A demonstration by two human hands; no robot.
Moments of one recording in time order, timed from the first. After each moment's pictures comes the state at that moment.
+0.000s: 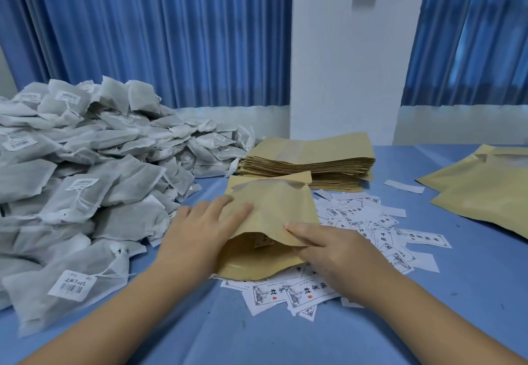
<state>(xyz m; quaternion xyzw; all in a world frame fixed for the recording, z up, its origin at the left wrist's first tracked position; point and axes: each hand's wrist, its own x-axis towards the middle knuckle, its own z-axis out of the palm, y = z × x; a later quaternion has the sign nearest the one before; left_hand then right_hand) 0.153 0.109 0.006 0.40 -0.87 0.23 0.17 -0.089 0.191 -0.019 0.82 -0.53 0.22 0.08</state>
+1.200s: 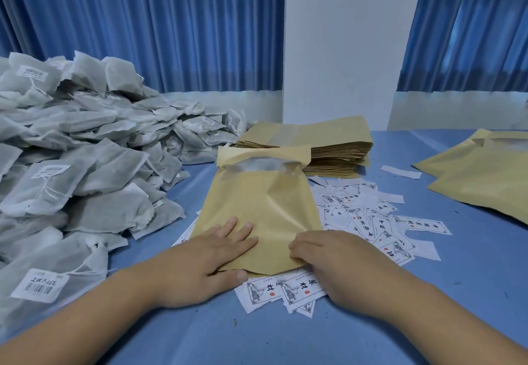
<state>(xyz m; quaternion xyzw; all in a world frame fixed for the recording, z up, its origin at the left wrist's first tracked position) 0.156 0.084 -0.030 0.24 -0.97 -0.08 -0.02 -0.094 0.195 -0.033 0.82 -0.56 0.11 0.08</state>
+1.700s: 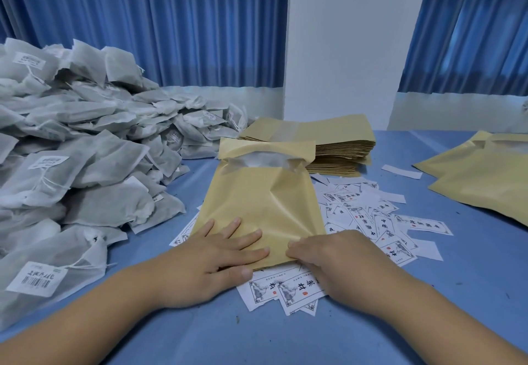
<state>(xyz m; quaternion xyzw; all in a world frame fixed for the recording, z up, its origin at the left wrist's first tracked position) 0.156 0.086 -0.038 0.23 -0.96 -0.14 0.00 -0.080 0.195 -0.026 0.80 -0.60 0.06 0.08</state>
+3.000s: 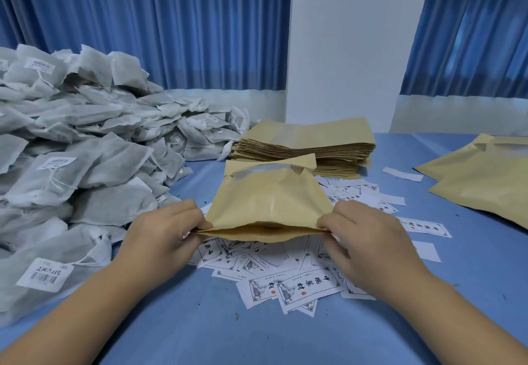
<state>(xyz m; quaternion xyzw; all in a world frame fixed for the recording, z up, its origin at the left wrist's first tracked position) 0.184 0.093 -0.014 0.27 -0.88 0.08 0.39 -0.096 0.208 -0.009 0.73 -0.54 0.28 0.31</state>
